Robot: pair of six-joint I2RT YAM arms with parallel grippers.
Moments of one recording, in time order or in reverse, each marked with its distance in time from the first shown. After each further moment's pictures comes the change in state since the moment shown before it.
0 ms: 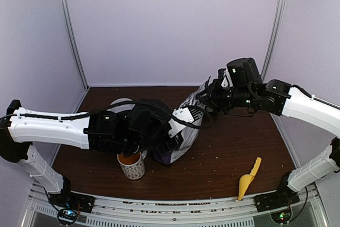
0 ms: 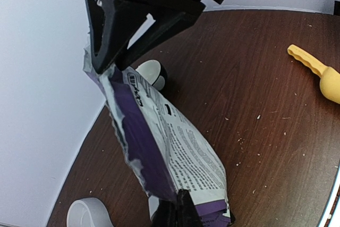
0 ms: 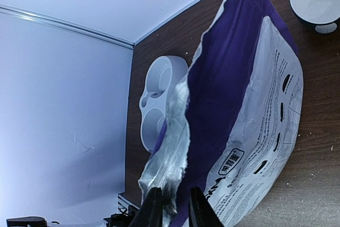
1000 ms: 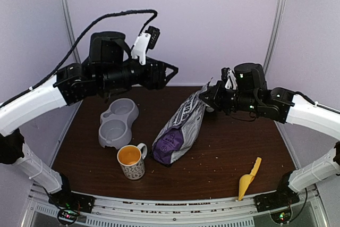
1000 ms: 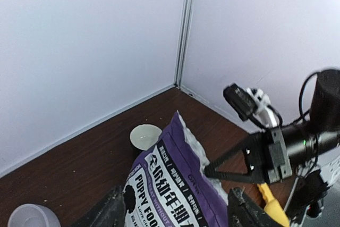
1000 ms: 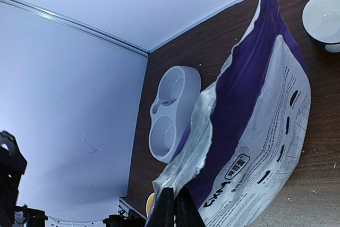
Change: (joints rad) left arm 0.279 -0.114 0.215 0.003 0.338 -0.386; right arm 0.001 -0.066 -0.111 0.148 0.019 -0.054
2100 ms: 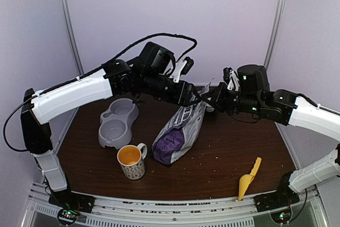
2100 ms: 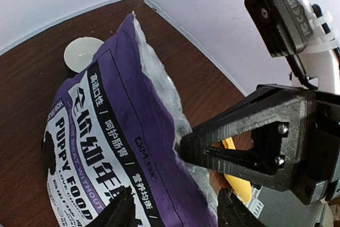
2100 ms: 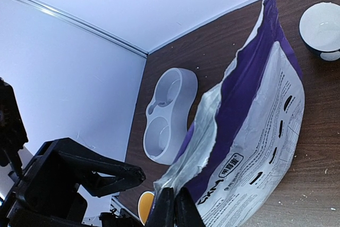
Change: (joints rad) left arm 0.065 0.383 0.328 -0.301 0.349 -0.266; right arm 0.000 -0.038 -0.036 0.007 0.014 -0.053
